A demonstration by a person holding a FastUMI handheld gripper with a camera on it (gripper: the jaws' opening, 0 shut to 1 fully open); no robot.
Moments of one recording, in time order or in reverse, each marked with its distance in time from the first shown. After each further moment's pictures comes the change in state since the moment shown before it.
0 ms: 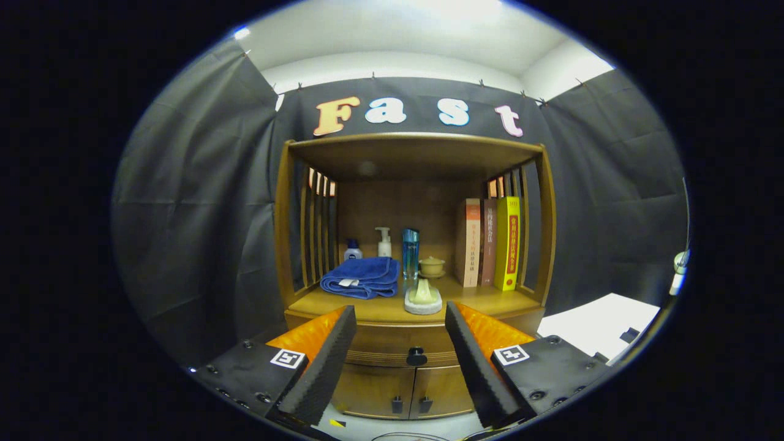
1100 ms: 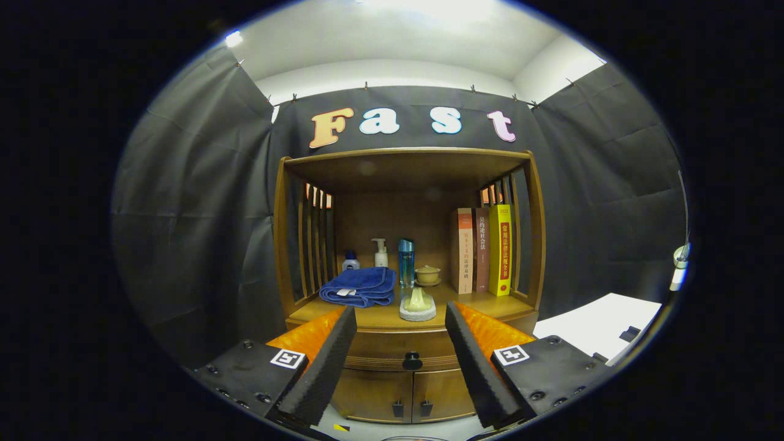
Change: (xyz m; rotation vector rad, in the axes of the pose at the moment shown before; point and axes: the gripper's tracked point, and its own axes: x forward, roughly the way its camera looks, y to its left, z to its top) arm -0.008 -0.016 0.005 0.044 -0.031 -0.016
